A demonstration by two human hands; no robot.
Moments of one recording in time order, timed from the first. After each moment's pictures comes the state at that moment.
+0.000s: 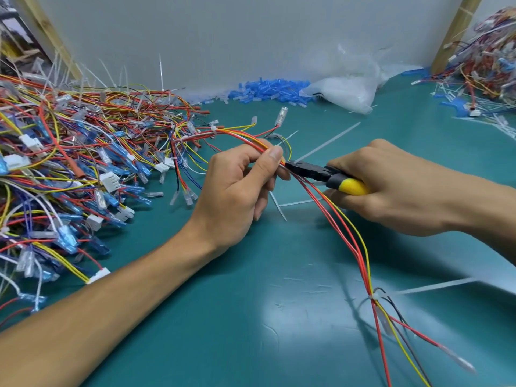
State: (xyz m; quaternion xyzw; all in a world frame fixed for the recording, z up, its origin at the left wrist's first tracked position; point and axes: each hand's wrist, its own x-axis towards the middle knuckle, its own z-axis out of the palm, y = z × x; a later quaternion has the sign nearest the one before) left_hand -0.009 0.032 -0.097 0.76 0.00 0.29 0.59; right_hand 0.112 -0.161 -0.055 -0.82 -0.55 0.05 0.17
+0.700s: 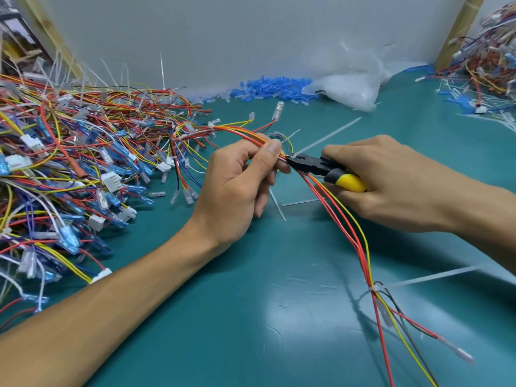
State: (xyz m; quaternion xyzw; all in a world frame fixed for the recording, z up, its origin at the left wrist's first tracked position) left_hand -0.007 0.033 -0.096 0.74 0.02 0.29 0.60; right_hand 0.114 -0.157 -0.062 -0.81 -0.56 0.00 0.18
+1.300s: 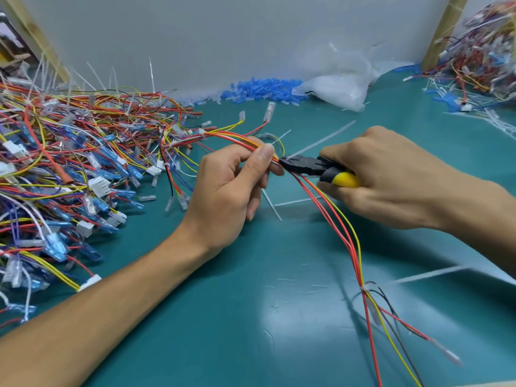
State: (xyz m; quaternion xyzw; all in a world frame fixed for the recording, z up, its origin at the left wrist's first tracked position) left_hand -0.008 0.031 -0.098 0.77 0.01 0.30 0.57; right_hand 0.114 -0.159 -0.058 -0.83 -0.54 -0.06 0.13
